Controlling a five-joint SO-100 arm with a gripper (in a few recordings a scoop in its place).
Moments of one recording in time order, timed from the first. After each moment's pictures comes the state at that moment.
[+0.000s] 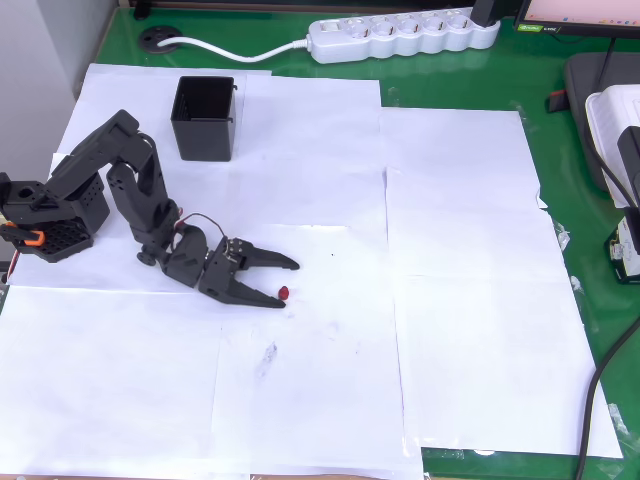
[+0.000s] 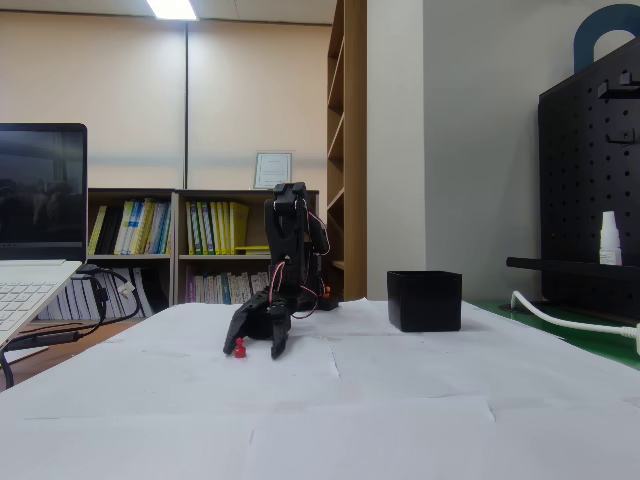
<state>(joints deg) 22.9 131.8 44.5 -73.3 -89.2</state>
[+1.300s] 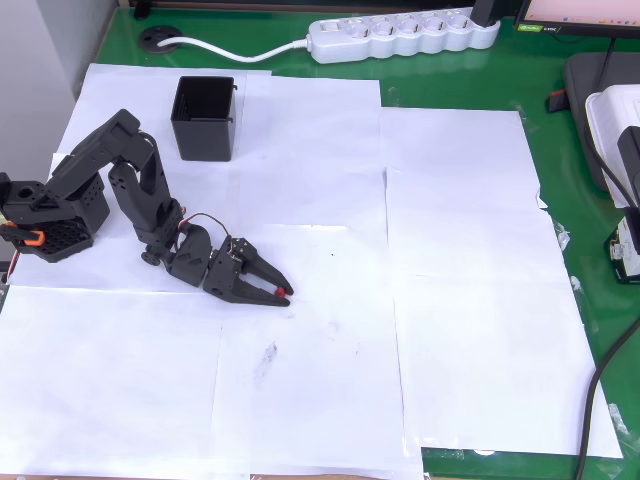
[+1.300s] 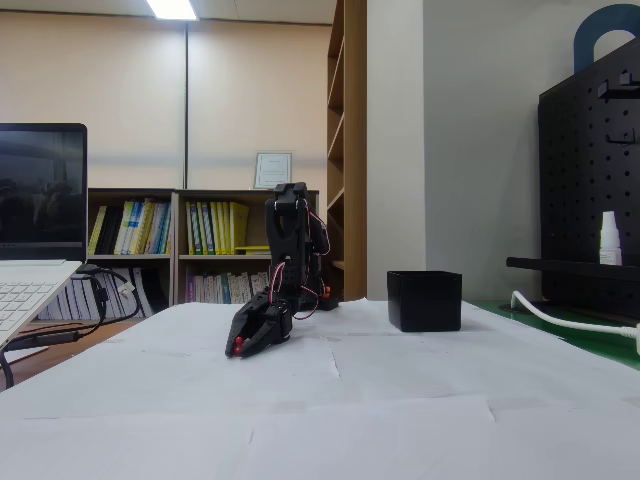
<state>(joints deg) 22.4 131.5 45.3 -72.1 -88.2</state>
